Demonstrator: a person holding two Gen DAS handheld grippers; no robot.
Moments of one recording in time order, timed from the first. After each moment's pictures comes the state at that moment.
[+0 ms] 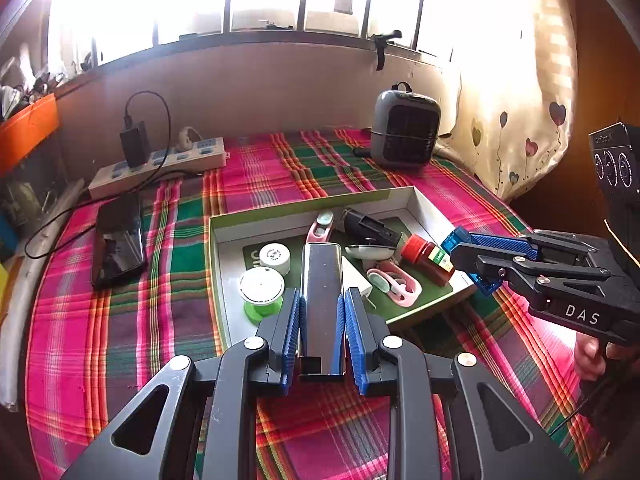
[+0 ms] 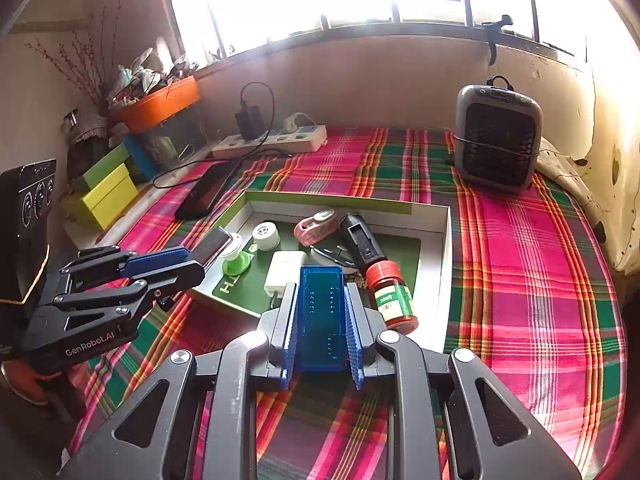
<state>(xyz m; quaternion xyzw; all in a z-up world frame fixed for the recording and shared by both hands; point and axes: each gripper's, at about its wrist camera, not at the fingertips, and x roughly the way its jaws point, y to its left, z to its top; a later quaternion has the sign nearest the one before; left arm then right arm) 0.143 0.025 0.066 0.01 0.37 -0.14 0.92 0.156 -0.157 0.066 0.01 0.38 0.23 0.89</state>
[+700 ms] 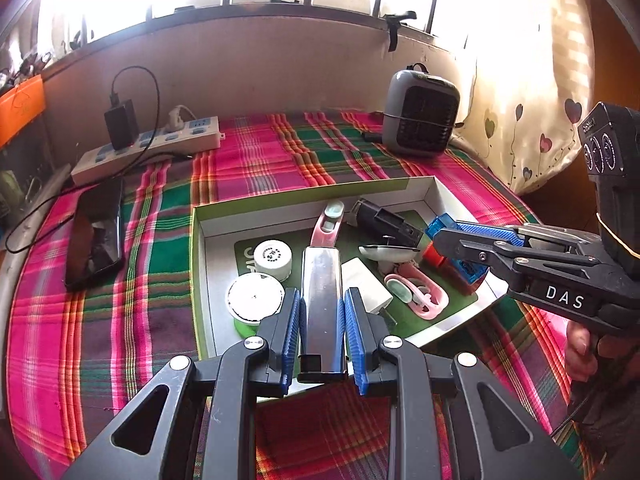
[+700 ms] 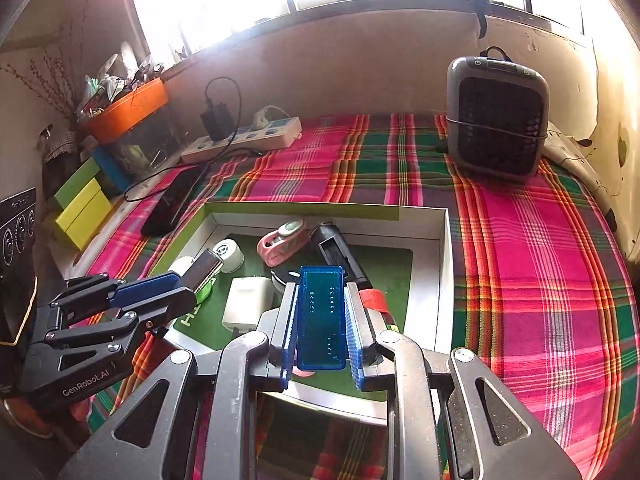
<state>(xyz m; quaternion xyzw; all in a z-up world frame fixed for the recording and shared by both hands) 0.178 0.019 0.039 0.00 0.40 -0.14 0.91 0.204 -0.156 0.040 0.03 0.41 0.21 0.89</state>
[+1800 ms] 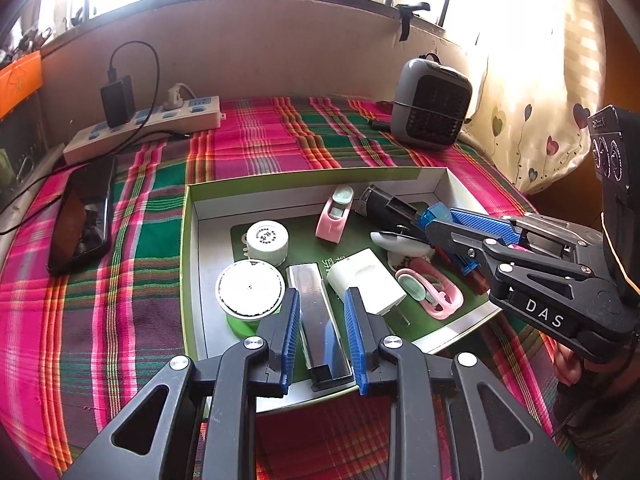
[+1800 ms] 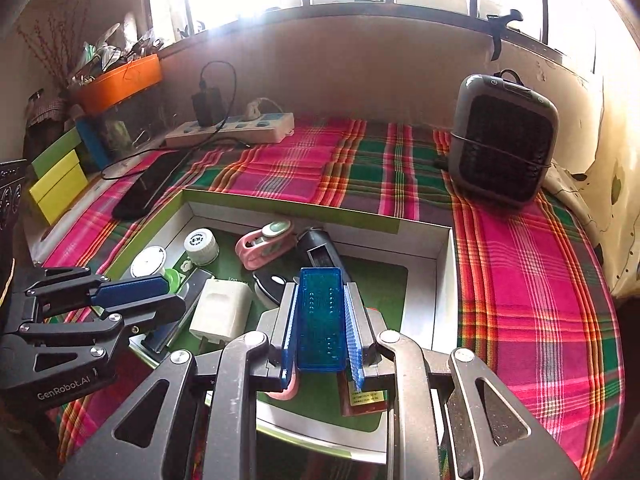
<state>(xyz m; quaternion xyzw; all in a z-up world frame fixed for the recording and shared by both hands) 0.190 0.023 0.023 -0.02 0.41 -0.13 0.90 0.213 -0.136 0.029 -0.04 0.38 0.19 0.90</state>
